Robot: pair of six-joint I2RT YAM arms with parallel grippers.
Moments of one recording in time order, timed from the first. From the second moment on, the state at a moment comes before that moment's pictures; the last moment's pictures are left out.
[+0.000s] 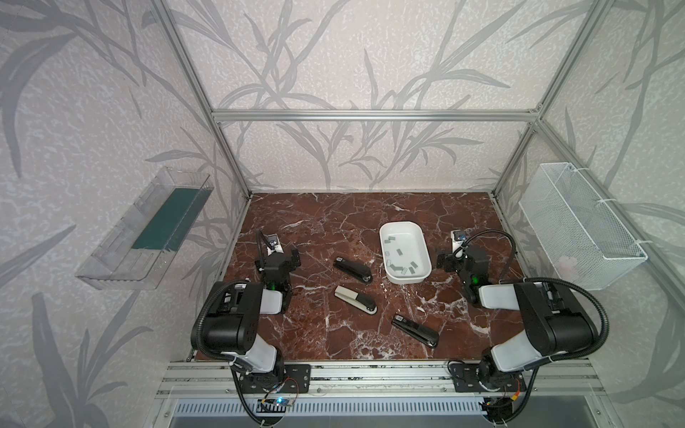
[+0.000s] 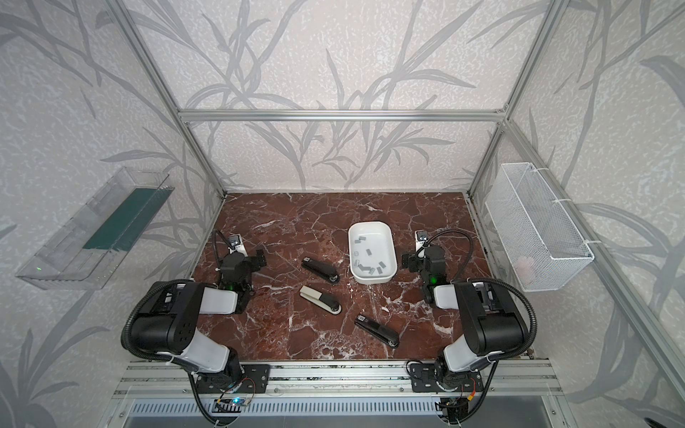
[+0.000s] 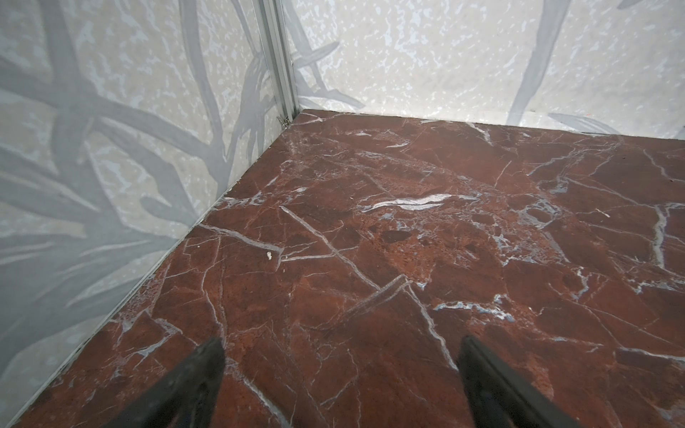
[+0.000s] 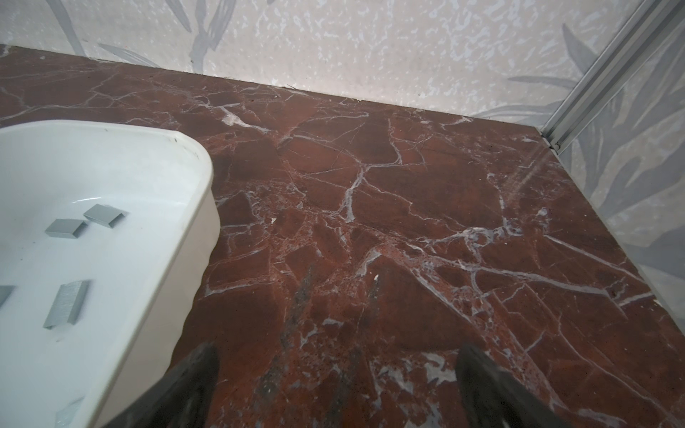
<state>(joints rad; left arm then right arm) -0.02 1.57 0.34 0.90 -0.36 -0.04 0.11 1.56 0.41 0.76 0.04 -0.08</state>
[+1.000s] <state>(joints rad) -0.23 1.14 0.54 0.52 0.44 -0.15 0.71 0.78 0.43 0.08 -0.09 0.26</state>
